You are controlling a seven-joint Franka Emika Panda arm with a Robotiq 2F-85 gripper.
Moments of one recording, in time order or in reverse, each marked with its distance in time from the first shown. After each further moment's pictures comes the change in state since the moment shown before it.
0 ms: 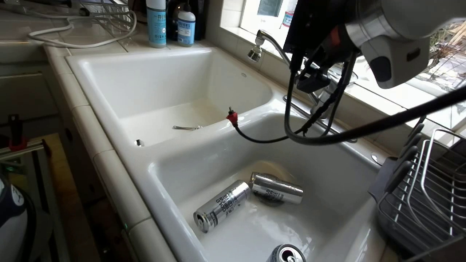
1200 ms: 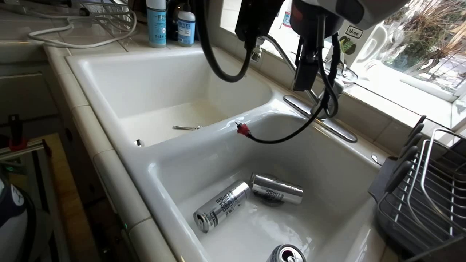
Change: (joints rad) arm 0.040 -0.294 0.145 -0.326 -0.413 0.611 0.293
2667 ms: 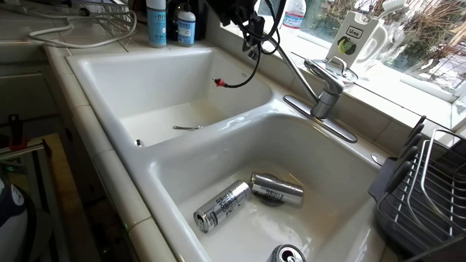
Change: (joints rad) arm 0.284 0.001 0.093 0.013 -0.023 -0.041 -0.419
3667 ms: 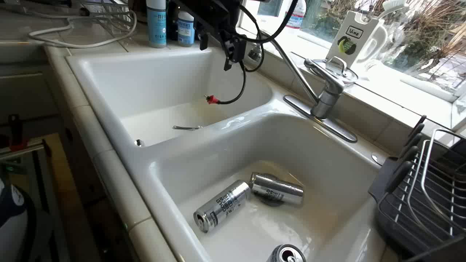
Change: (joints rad) arm 0.006 0.047 0.042 -0.028 -0.223 -0.145 -0.001
